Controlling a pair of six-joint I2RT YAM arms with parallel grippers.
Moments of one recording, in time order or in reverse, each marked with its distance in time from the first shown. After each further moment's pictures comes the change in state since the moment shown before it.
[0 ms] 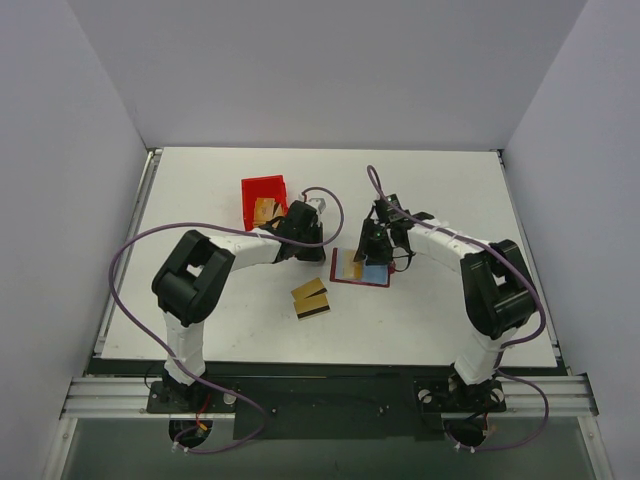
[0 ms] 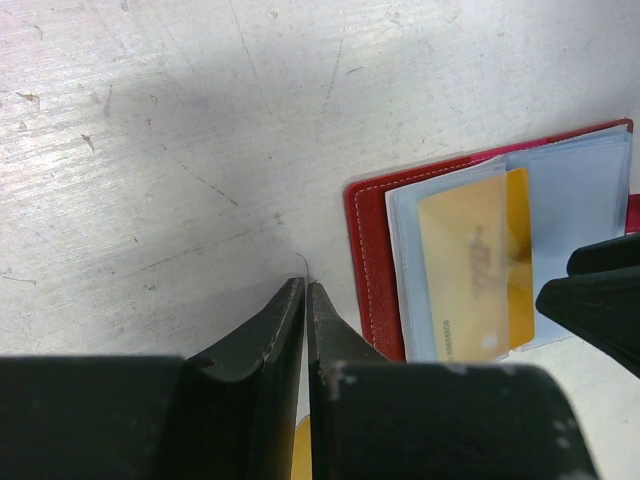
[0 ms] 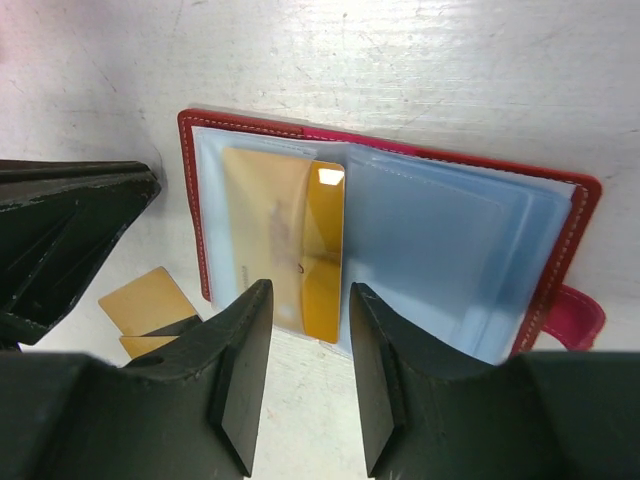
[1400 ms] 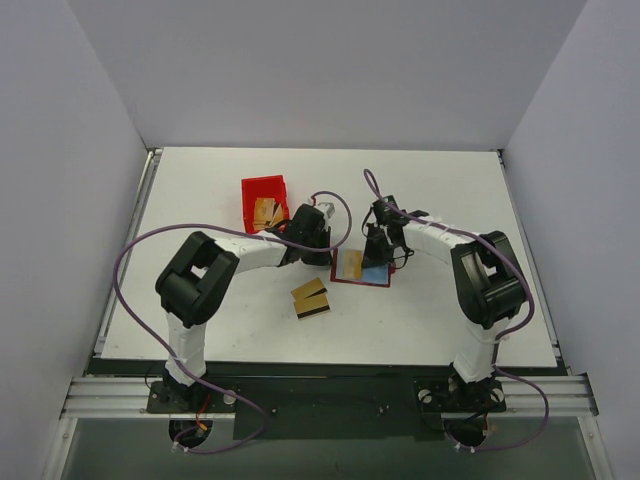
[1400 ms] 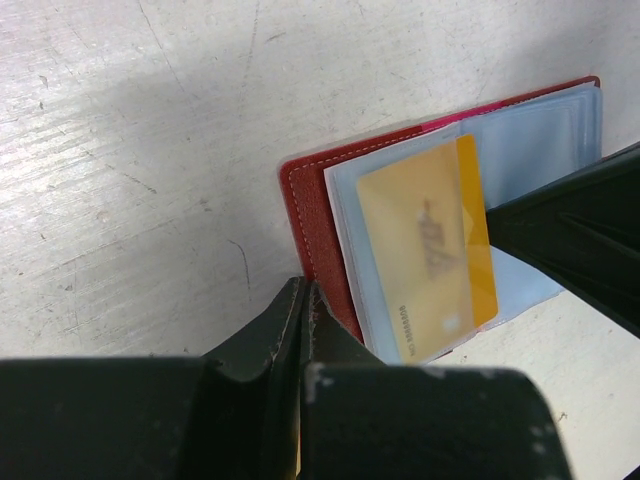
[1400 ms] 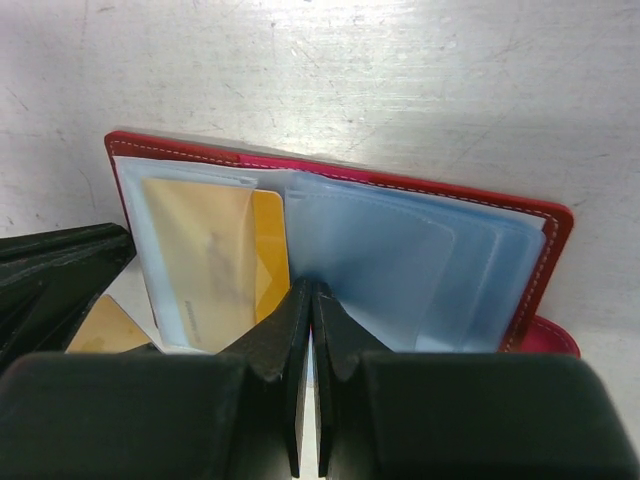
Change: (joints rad) left arm -0.044 0.006 0.006 0.001 0.029 0.003; right arm -0.007 0.077 0.045 -0.060 0.043 -0.034
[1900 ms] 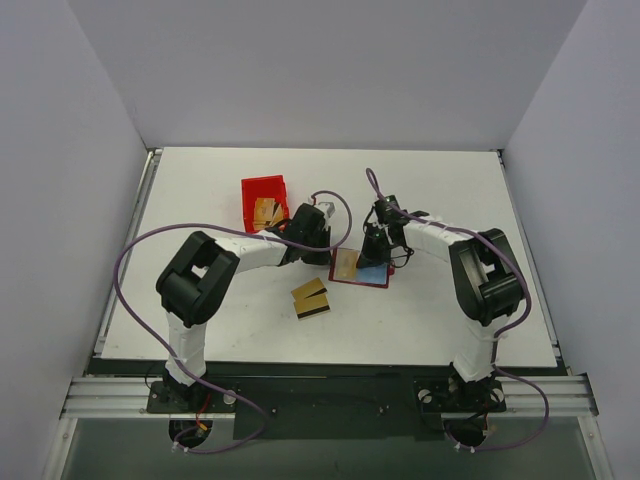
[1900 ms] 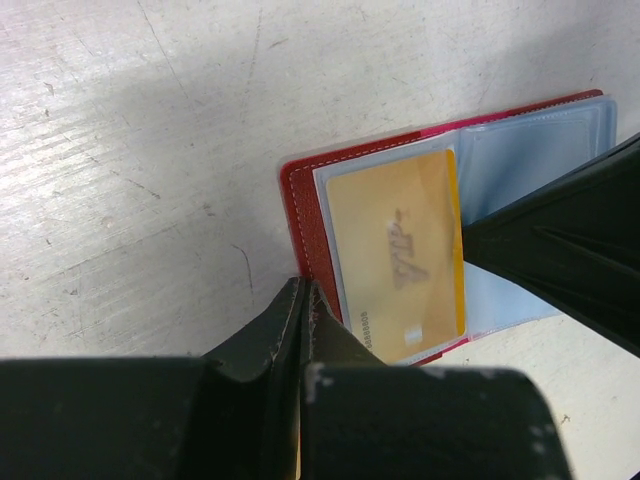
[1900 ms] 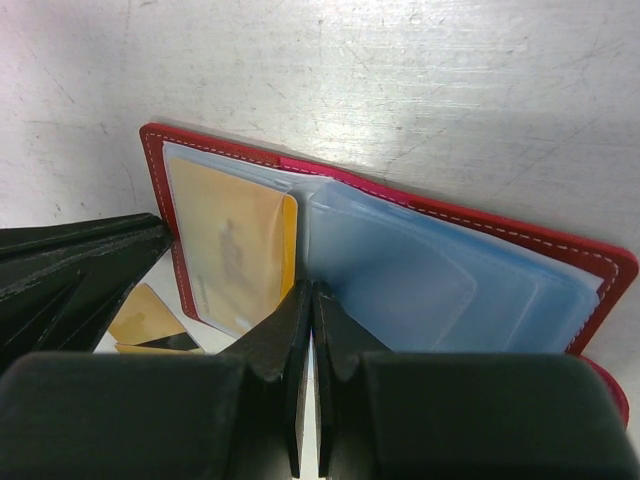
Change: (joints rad) left arm -0.002 0.006 0.008 0.001 0.001 0.002; right arm -0.015 0.027 -0.002 0.053 -0.119 0.035
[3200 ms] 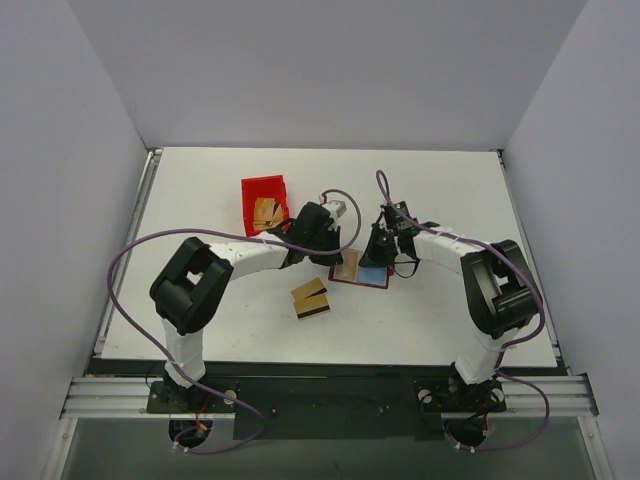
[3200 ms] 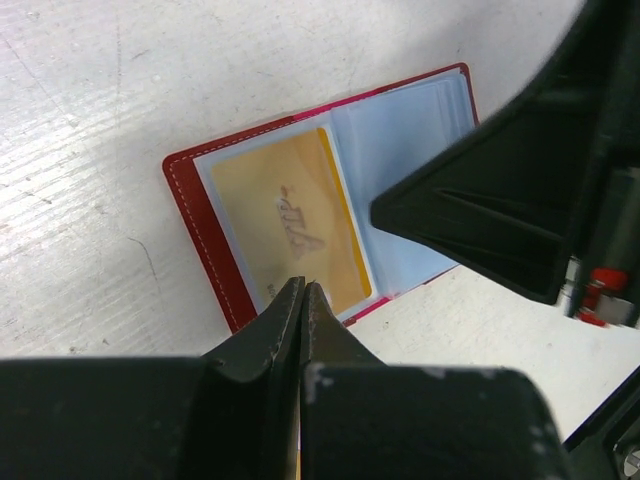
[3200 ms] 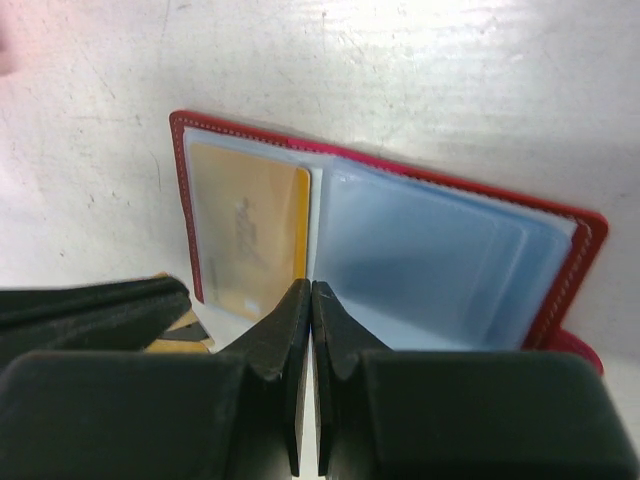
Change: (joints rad) left arm -0.043 -0.068 0.005 0.002 0.057 0.033; right arm -0.025 -0.095 -0.134 0.151 -0.024 0.027
